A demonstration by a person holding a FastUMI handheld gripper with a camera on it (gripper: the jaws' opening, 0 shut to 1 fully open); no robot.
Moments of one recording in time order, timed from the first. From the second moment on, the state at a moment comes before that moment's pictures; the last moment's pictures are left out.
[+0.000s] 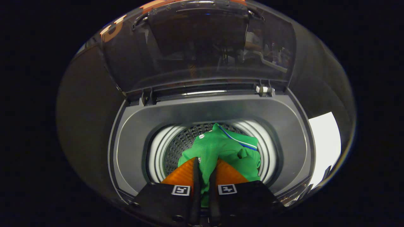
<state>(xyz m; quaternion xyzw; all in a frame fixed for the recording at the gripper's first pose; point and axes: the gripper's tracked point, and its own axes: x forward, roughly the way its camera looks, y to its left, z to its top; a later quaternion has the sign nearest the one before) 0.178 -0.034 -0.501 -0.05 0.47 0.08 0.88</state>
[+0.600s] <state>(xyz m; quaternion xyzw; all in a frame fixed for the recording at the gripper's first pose) 0.191 -0.040 -0.405 -0.02 0.41 0.07 0.91</state>
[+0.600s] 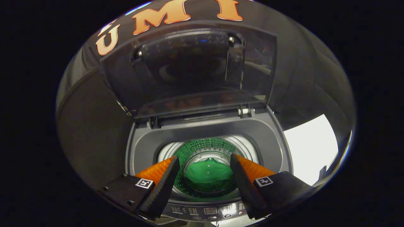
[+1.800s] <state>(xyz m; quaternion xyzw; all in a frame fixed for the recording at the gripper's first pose) 0.332 0.025 -0.184 -0.05 0.22 0.12 0.97</state>
